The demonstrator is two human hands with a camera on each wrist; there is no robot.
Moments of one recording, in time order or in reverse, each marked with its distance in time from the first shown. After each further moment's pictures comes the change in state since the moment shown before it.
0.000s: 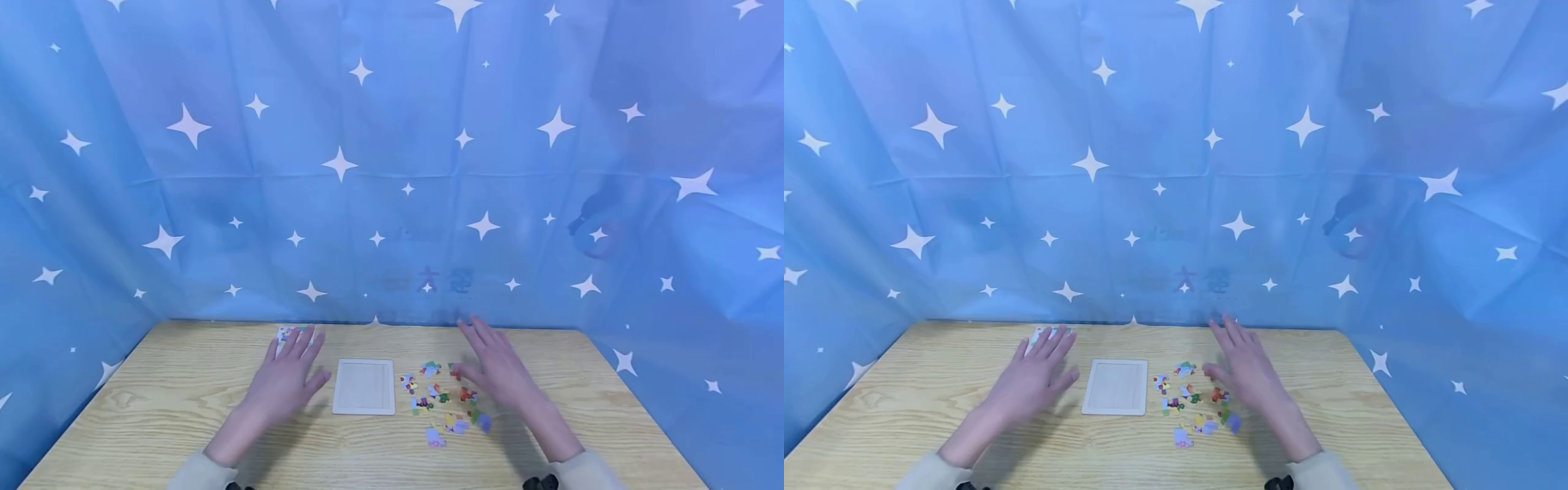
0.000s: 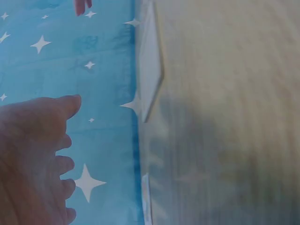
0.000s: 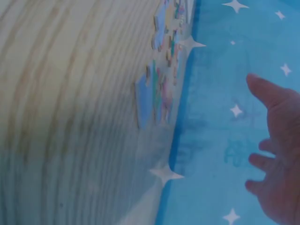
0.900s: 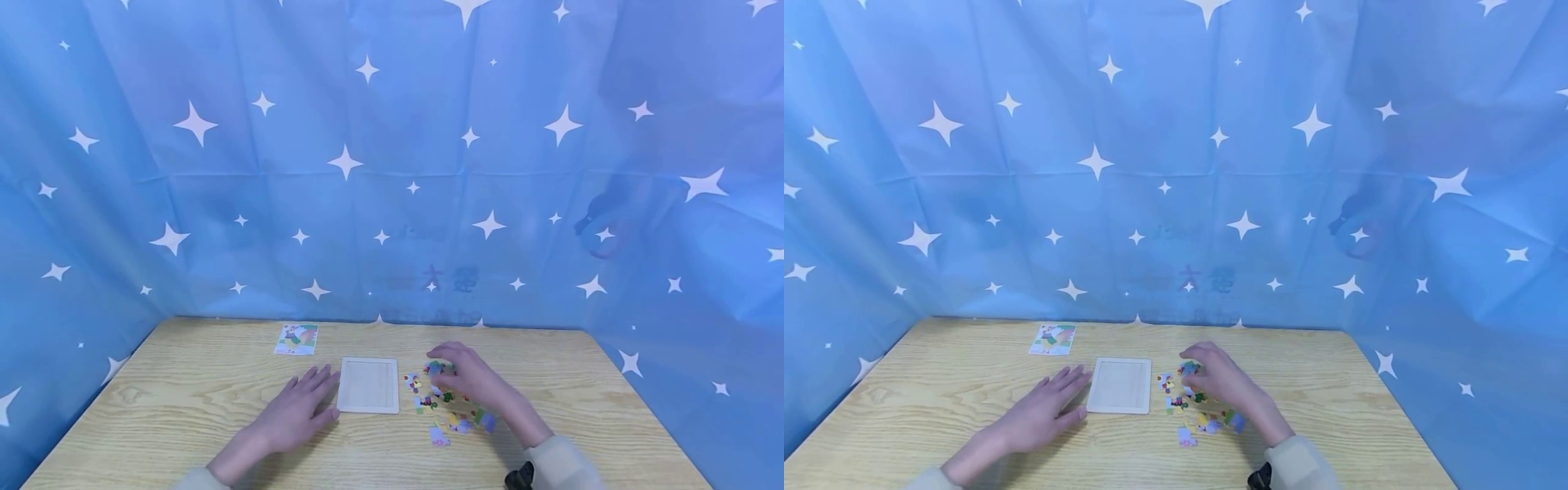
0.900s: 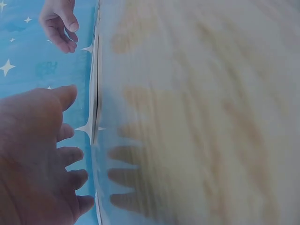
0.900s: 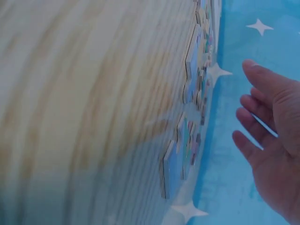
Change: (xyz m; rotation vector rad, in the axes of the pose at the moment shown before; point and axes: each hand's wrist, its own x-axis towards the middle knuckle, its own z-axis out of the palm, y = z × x) left_hand -0.030 -0.002 0.028 -0.317 -0.221 0.072; right_hand 0.021 -0.020 0.032 0.439 -0.244 -0.002
